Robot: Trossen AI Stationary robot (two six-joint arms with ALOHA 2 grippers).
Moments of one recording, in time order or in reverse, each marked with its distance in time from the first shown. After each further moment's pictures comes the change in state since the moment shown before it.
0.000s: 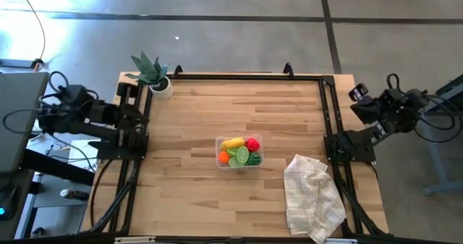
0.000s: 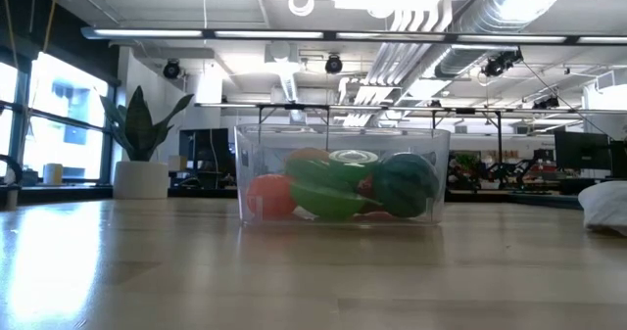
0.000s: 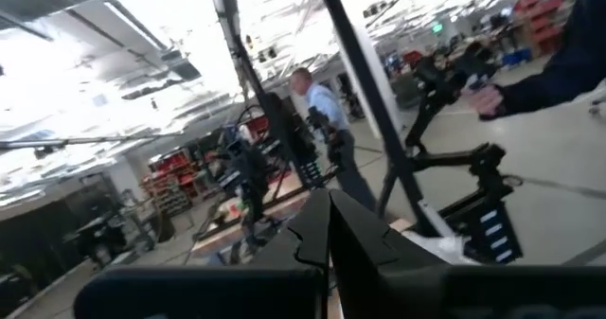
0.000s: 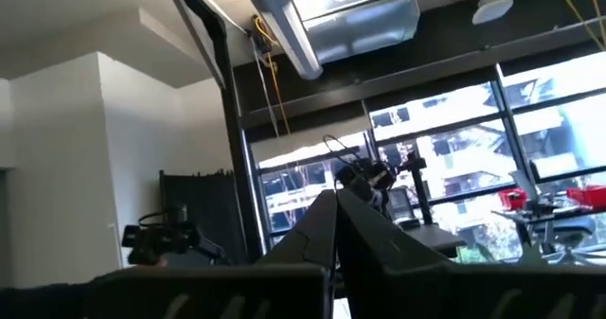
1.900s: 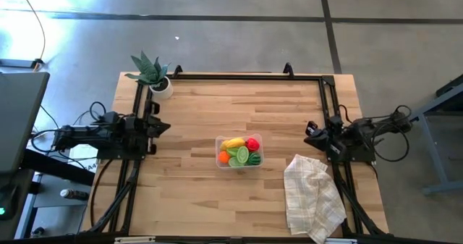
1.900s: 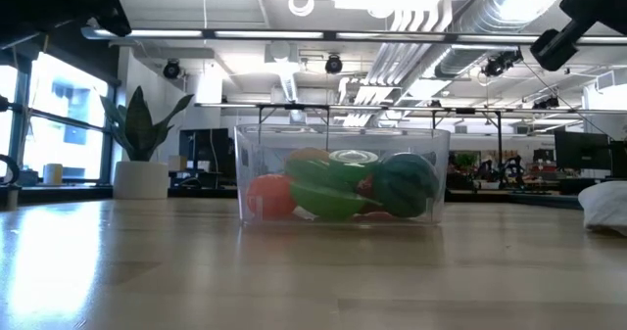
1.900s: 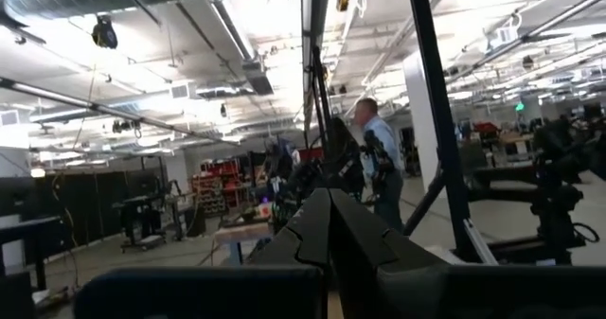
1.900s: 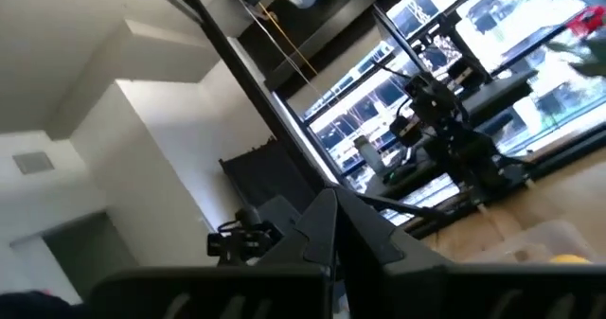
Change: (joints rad) left arm 0.164 -0.386 -0.798 0.598 -0.042 -0.267; right arm 0.000 0.001 -0.651 0.519 -0.071 0.502
